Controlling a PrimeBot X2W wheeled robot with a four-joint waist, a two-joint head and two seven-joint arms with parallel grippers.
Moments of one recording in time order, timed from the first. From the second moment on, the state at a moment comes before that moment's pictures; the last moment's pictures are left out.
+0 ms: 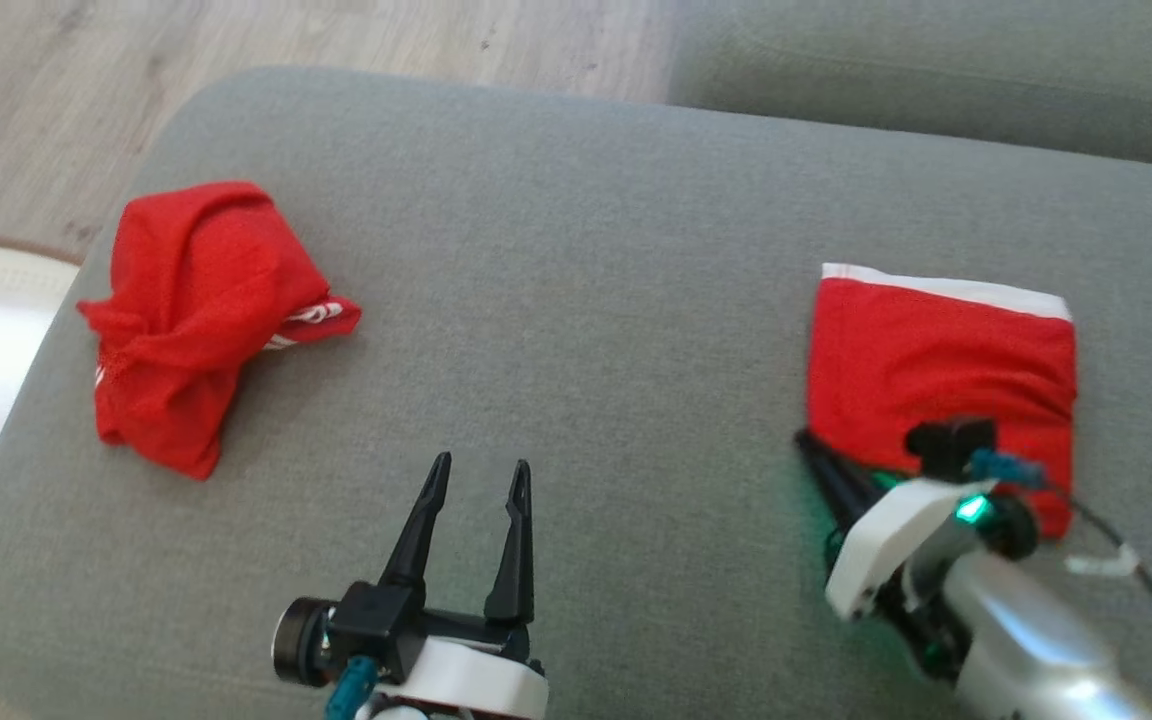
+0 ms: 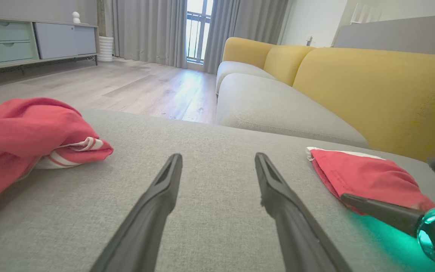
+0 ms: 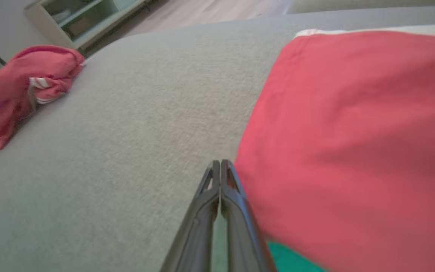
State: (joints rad) left arm -0.05 0.05 -0.52 0.18 -0.33 0.17 -0.25; right arm -0.44 -0.27 0.75 0.79 0.77 0.13 -0.14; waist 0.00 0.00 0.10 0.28
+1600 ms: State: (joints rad) left arm 0.29 0.06 -0.32 0.09 -0.16 0.16 -0.25; right arm 0.22 -0.20 0.11 0.11 0.36 0.13 -0.25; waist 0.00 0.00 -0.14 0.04
